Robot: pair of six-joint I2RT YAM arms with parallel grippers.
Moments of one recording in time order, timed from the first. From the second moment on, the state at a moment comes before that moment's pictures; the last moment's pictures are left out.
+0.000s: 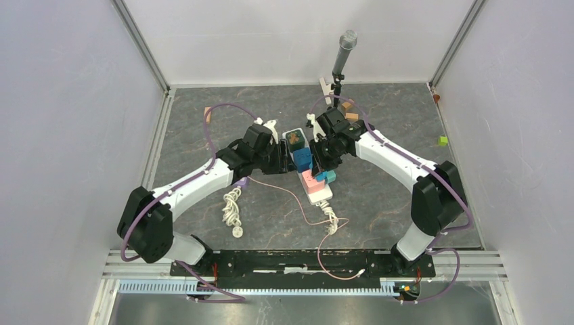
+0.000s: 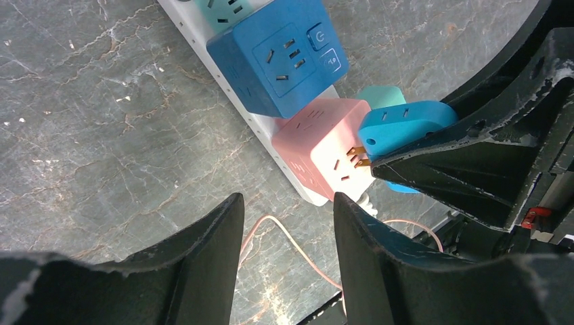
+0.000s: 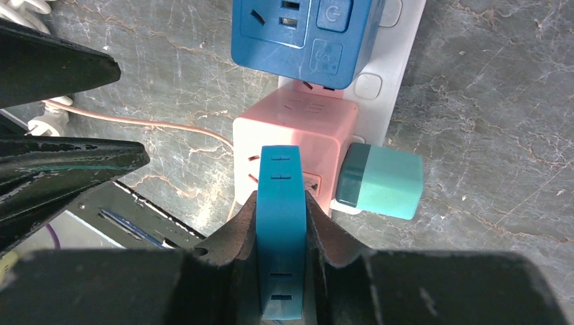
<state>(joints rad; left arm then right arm) -0.65 1.42 0.99 -0.31 0.16 -0.62 0.61 1.67 1.34 -0.79 -0.25 0.27</state>
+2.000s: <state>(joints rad) -0.65 1.43 0.96 -0.33 0.17 -0.61 0.76 1.75 1.38 -0.82 0.01 0.26</state>
